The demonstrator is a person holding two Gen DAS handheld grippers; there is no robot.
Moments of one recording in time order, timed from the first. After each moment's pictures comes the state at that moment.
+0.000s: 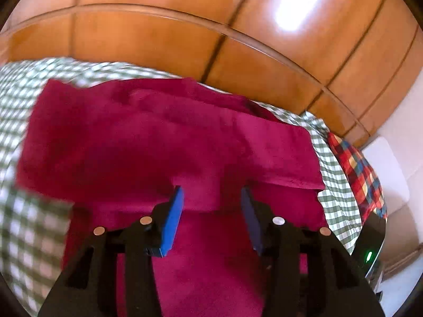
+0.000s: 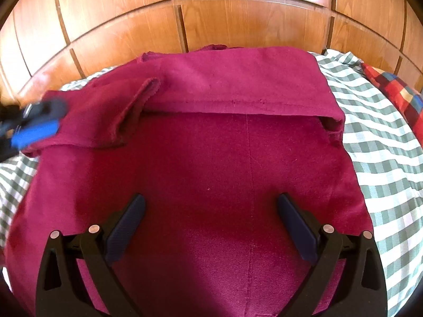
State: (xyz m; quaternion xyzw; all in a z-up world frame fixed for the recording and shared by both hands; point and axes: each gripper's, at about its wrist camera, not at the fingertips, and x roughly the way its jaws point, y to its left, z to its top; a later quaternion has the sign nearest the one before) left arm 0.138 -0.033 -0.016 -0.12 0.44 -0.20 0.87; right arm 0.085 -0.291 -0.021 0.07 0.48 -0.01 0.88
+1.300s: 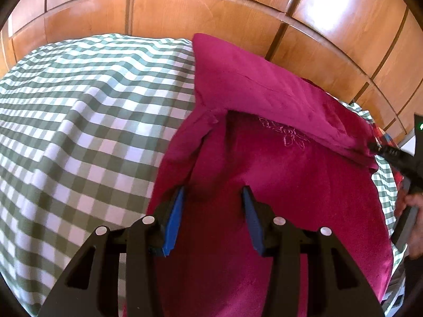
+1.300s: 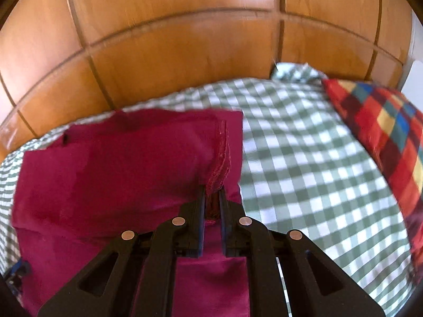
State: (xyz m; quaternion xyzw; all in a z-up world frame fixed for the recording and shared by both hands) left arm 0.130 0.012 -0.057 -0.08 0.47 -0.10 0.87; right arm 0.183 -0.396 -0.002 0.08 0.47 -0.13 0.87
